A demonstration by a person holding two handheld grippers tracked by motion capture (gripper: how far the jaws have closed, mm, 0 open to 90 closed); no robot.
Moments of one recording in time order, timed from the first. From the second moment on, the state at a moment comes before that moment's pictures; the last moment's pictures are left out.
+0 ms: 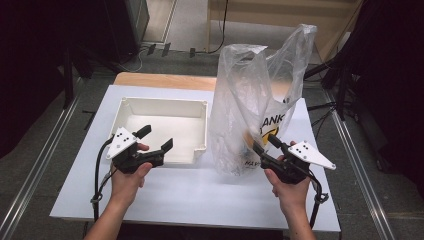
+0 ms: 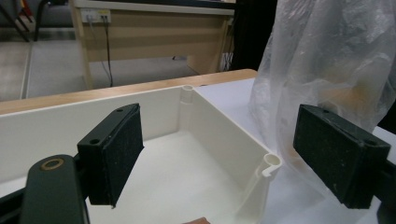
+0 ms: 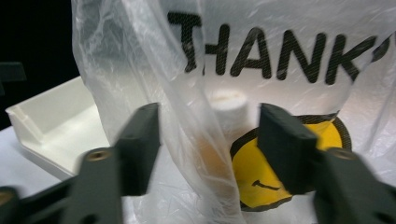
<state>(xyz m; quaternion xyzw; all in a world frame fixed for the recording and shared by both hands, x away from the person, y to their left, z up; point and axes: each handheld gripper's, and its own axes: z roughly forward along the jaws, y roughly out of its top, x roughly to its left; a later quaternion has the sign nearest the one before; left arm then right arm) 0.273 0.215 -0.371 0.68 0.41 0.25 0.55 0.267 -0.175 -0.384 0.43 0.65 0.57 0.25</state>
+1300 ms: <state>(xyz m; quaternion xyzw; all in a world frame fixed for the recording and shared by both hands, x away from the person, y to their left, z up) 0.276 0.124 -0.338 0.71 0.28 0.18 0.63 0.259 -0.162 -0.416 0.41 0.71 0.53 0.22</state>
